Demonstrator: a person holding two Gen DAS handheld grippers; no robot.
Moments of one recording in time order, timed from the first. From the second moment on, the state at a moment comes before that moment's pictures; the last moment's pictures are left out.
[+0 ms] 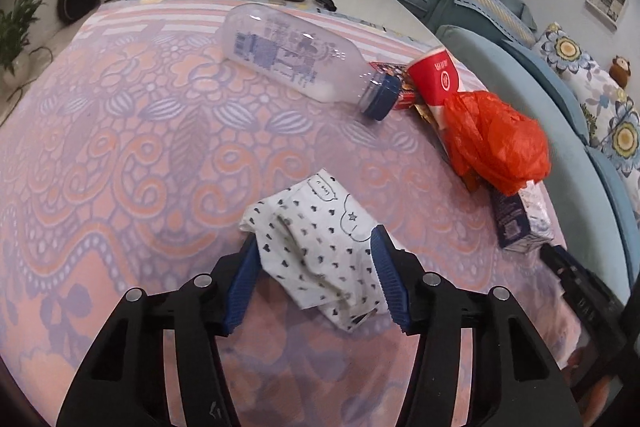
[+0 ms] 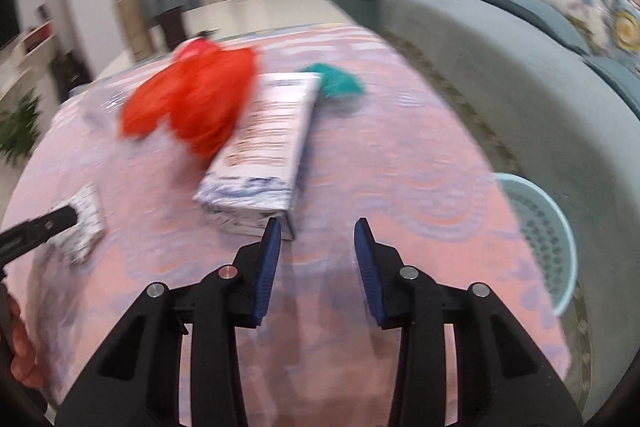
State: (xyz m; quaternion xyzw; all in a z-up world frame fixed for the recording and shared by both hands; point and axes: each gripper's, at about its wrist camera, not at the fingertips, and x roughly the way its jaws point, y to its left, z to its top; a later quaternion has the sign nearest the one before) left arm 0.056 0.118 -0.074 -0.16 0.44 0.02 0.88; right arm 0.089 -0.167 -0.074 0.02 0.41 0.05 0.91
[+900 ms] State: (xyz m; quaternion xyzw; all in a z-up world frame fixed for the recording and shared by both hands) left arm 0.050 0.109 -0.079 -0.14 0.41 0.01 0.90; right arm 0.162 -0.101 -0.070 0.00 0.47 0.07 0.88
